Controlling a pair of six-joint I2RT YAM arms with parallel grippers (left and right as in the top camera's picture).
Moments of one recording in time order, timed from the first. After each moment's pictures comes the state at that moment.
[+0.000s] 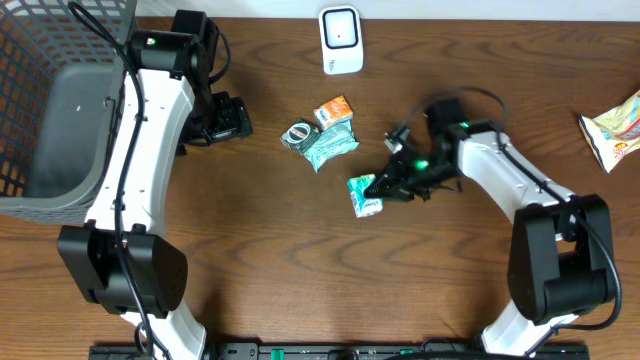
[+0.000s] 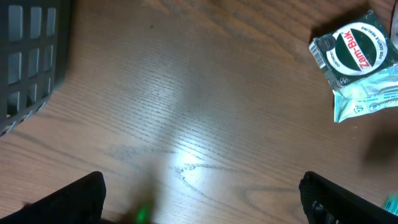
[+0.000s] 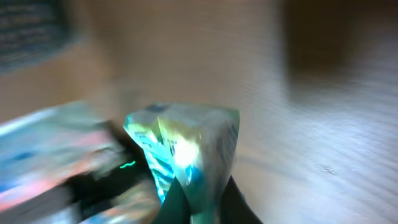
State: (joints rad) left arm -0.11 1.87 1.87 -1.51 -0.03 -0.44; right arm 0.24 1.85 1.24 -0.91 -0.75 0.21
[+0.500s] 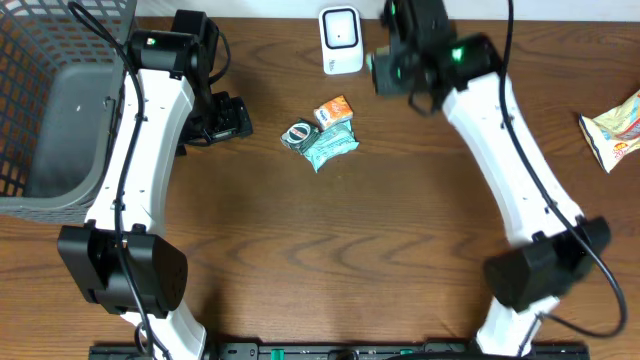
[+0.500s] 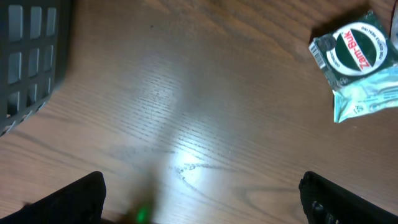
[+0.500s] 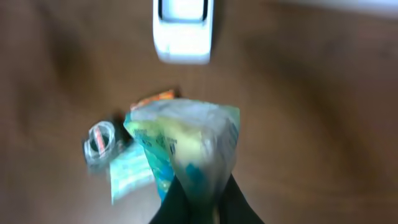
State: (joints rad) left arm -0.11 1.87 1.87 -1.51 -0.03 -0.44; right arm 0.38 1.98 2.11 -1.06 0.07 0.15
